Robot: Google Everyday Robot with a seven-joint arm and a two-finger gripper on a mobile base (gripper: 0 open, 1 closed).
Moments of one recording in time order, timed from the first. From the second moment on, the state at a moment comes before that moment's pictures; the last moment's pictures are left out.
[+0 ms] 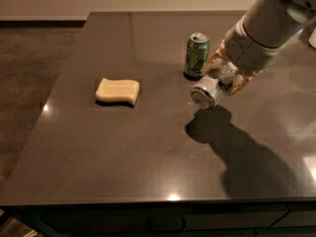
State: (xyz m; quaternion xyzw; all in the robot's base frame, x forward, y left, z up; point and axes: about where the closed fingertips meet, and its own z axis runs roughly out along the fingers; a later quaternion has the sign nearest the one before) arm 0.525 -0.151 0.925 -0.92 0.34 -0.12 0.15
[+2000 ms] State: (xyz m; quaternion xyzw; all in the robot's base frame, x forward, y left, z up) arm 0.537 -0.160 0.966 -0.93 0.08 -0.30 0.19
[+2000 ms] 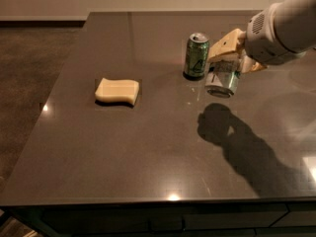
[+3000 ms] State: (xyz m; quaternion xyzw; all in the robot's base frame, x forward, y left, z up) arm 0.518 -0.164 0.988 -0.91 -0.08 -0.38 0.17
